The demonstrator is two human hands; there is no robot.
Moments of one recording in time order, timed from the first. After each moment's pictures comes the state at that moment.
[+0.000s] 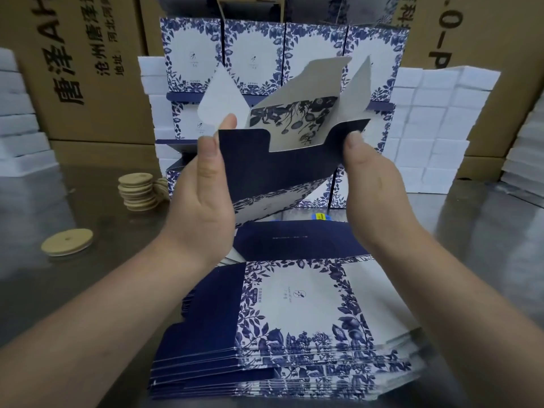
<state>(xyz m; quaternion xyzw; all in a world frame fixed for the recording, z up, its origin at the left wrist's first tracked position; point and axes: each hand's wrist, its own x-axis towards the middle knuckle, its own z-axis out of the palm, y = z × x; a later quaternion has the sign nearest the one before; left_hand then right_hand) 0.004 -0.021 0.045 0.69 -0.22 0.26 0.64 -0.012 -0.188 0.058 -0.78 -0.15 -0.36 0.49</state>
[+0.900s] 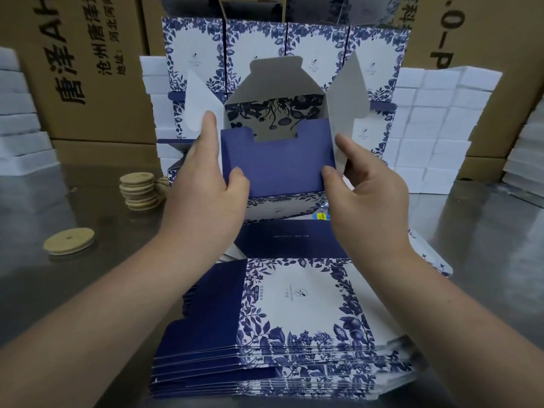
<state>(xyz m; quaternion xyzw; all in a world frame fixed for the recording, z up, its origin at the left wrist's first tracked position) 0.014 -0.016 0.051 0.81 -0.18 0.31 0.46 -0.007 -0.179 0.042 -0.76 -0.09 -0.50 0.41</state>
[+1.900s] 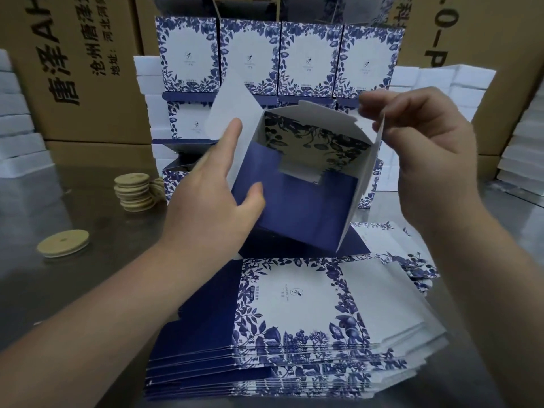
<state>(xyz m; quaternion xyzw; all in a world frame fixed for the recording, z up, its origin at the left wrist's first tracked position) 0.006 -0.020 0.044 0.82 -0.22 0.35 0.40 -0.014 -0.225 0.087 -0.64 -0.27 -0.42 0.58</state>
